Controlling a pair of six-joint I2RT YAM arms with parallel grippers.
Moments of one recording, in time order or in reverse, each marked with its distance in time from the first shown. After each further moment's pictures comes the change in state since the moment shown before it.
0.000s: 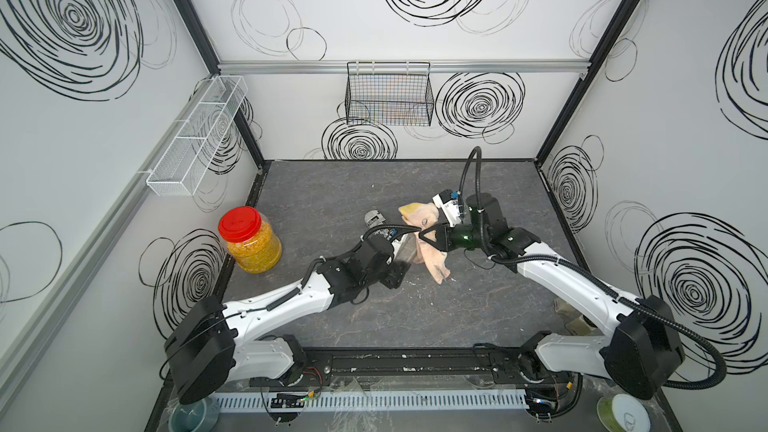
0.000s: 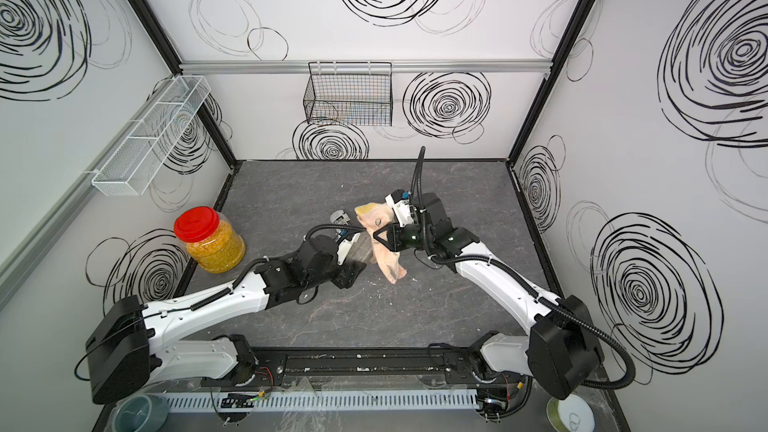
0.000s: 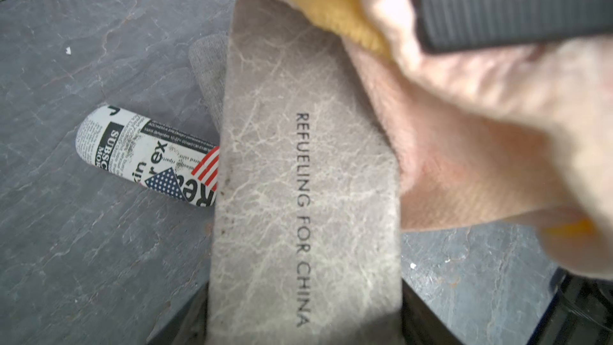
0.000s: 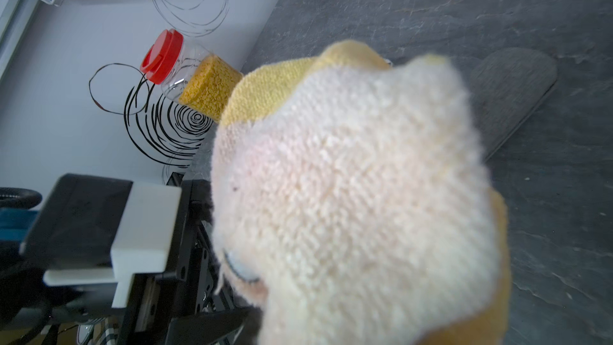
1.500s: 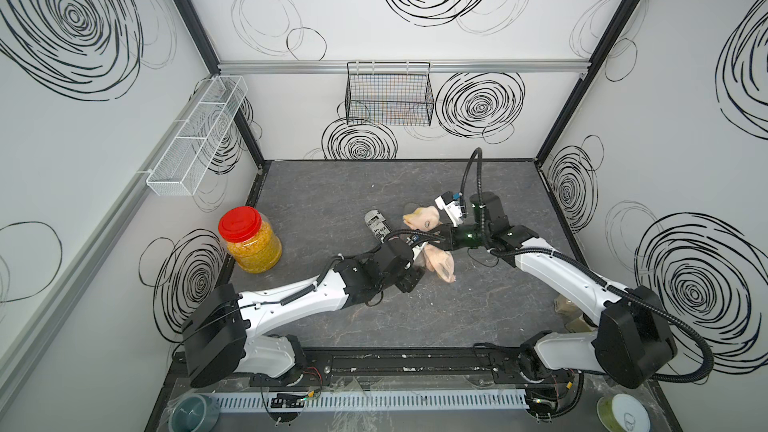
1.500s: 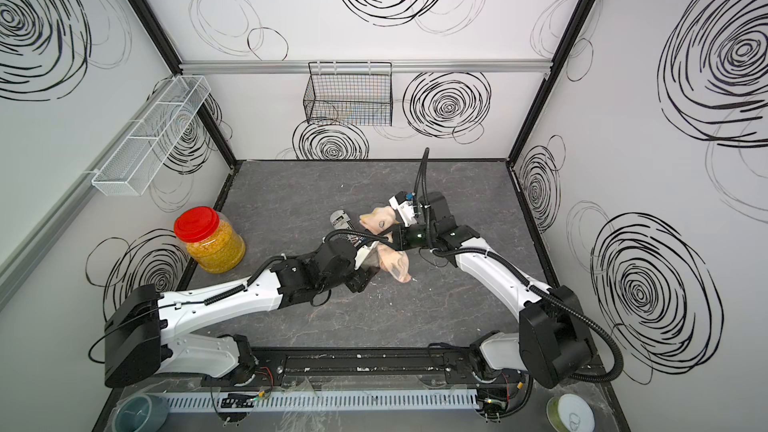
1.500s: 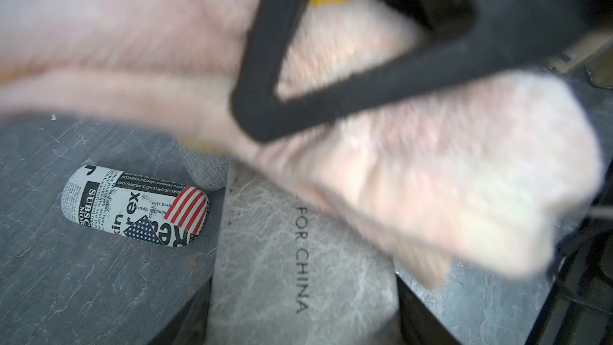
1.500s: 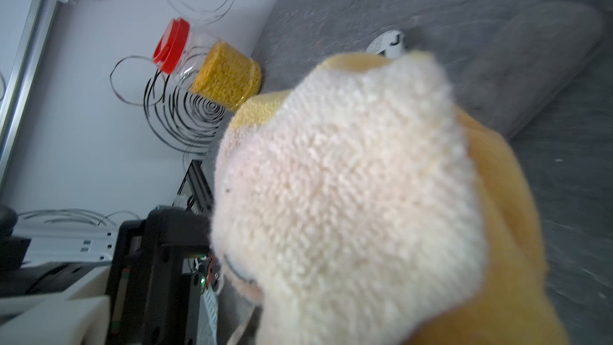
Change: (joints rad) left arm -0.113 0.074 0.095 -0.021 -0.080 0.081; right arm -0.097 0.053 -0.032 0.017 -0.121 -0.017
